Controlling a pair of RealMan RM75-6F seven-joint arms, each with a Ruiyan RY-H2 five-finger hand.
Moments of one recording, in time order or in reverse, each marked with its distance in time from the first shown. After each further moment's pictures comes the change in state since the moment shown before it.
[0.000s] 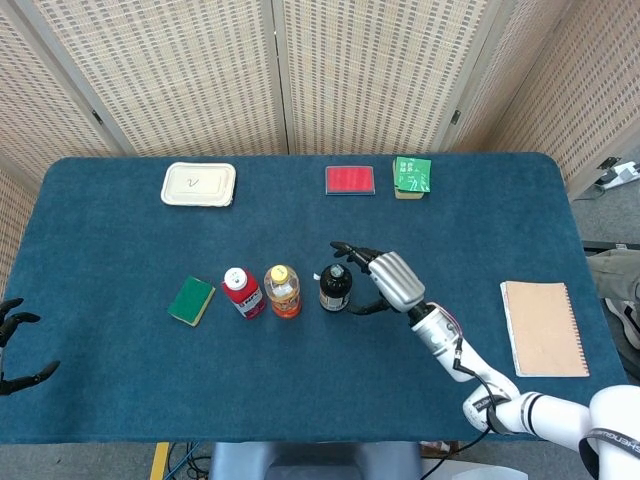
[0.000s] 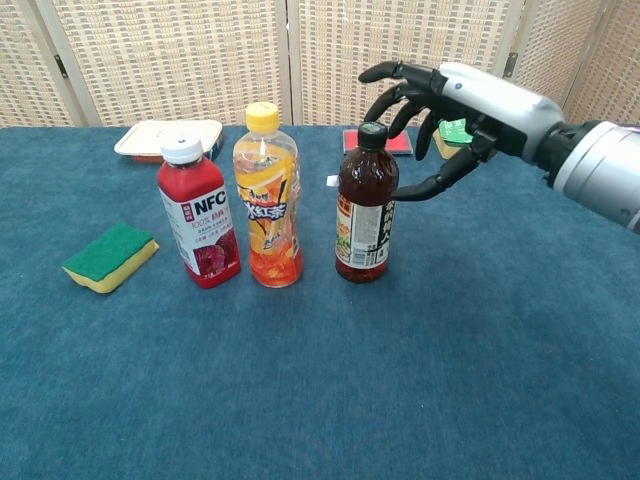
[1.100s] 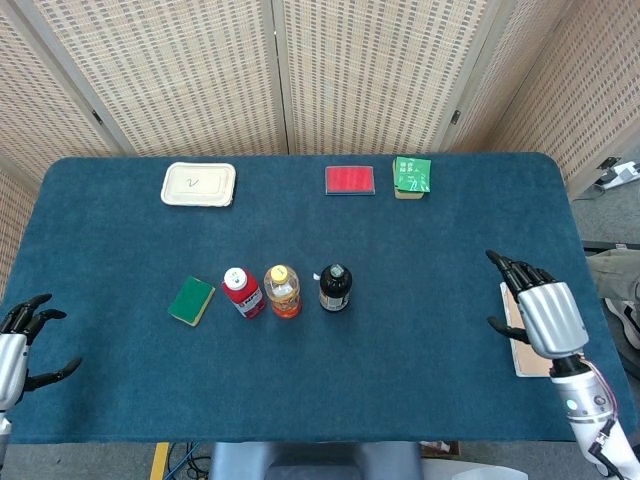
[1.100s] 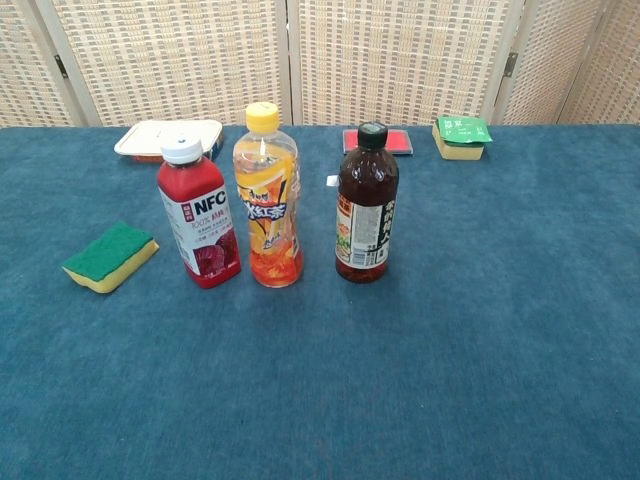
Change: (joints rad) left arm -0.022 -0.096 0.010 0.105 0.114 0.027 -0.033; right arm -0.429 0.440 -0.115 -0.351 0.008 0.367 -0.499
